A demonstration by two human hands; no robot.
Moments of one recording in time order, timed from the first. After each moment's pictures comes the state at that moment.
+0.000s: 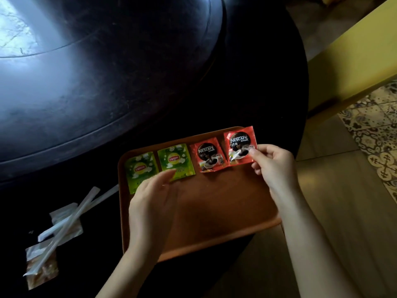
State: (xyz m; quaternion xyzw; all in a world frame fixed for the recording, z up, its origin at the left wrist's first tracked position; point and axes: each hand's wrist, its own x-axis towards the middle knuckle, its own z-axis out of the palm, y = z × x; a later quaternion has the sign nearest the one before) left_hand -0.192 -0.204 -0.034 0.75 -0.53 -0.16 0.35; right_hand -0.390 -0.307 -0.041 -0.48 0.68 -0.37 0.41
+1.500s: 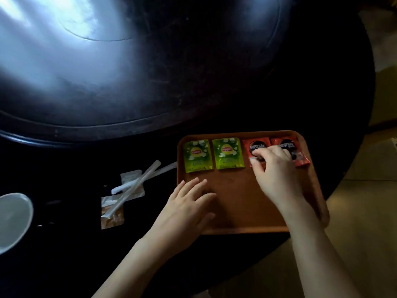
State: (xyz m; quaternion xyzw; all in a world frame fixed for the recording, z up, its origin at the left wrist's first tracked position) left_hand -0.140 -0.147 -0.036 0.66 -0.72 -0.20 0.05; right_hand -0.314 -0.280 -0.036 -0.79 0.57 -0.17 0.15
